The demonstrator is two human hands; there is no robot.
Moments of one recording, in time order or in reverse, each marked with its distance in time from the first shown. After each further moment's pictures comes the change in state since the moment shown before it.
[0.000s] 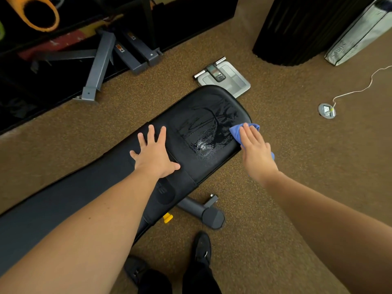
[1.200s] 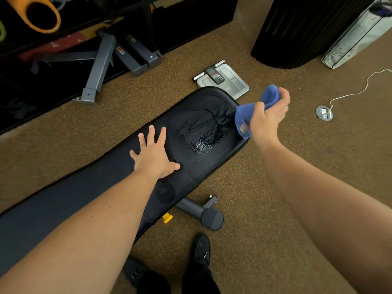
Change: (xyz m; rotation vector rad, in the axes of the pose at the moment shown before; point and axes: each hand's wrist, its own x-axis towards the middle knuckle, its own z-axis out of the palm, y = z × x) left_hand -0.001 -0.006 0.002 -0.021 0.003 0.011; right_hand 0.053 -0.034 -0.068 0.917 0.523 0.453
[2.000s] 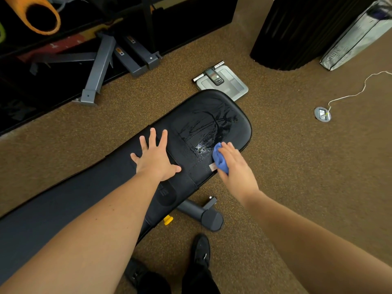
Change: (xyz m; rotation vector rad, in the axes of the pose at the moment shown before) left_hand -0.002 0.001 -0.003 -0.004 -0.027 0.003; right_hand -0.100 0.069 -0.002 -0.527 -0.614 -0.435
